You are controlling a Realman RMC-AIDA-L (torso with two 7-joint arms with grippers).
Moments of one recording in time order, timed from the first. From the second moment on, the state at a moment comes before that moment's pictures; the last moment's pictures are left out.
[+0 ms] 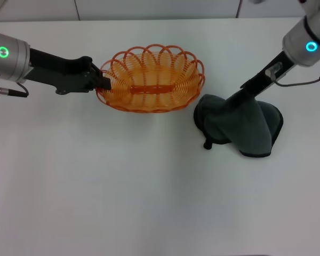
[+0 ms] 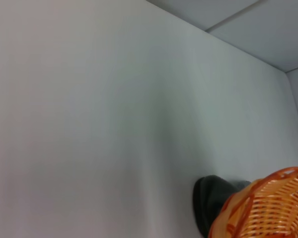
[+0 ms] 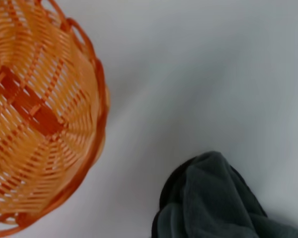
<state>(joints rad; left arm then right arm) -0.84 -1.88 0.96 0.48 2.13 1.30 -2.62 1.05 2.03 -0.87 -0.56 -2.84 -1.35 2.41</state>
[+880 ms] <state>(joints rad) -0.83 -1.88 0.95 0.48 2.13 1.30 -2.62 1.06 2.06 -0.98 -0.47 -2.83 -1.20 2.37</state>
